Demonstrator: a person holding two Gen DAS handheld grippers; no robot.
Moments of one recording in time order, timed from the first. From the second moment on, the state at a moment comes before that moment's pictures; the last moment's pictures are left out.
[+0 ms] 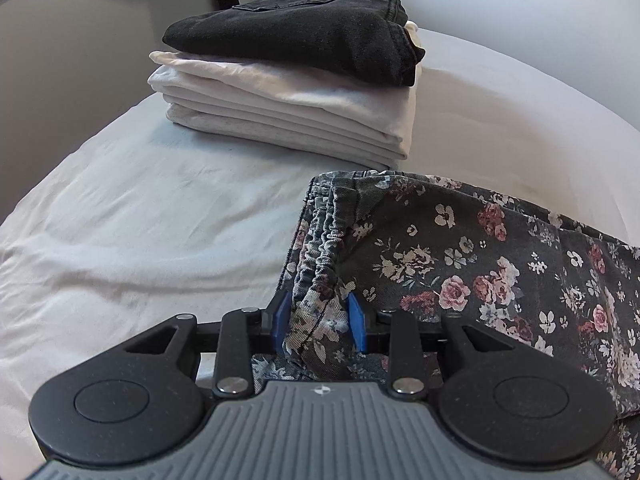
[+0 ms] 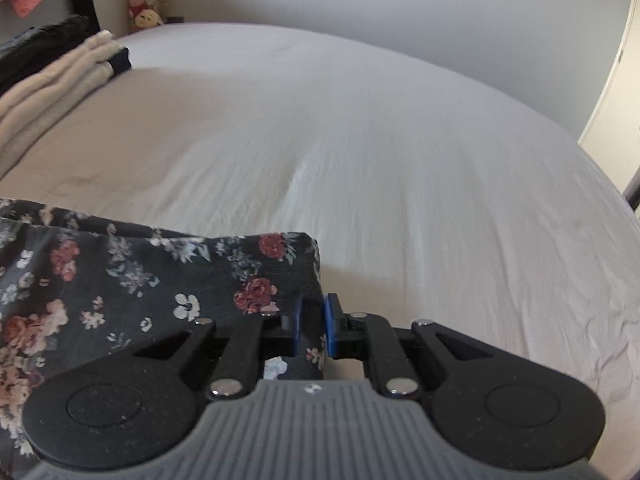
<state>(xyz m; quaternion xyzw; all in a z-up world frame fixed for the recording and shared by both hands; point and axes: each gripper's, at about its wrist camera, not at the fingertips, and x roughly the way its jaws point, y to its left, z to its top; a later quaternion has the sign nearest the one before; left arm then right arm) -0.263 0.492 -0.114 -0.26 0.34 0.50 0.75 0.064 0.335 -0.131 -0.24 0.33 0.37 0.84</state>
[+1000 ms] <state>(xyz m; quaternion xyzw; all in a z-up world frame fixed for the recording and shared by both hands) -0.264 0.492 -0.112 -0.25 0.35 0.50 0.75 0.024 0.251 -0.137 -0.18 0.38 0.36 0.83</state>
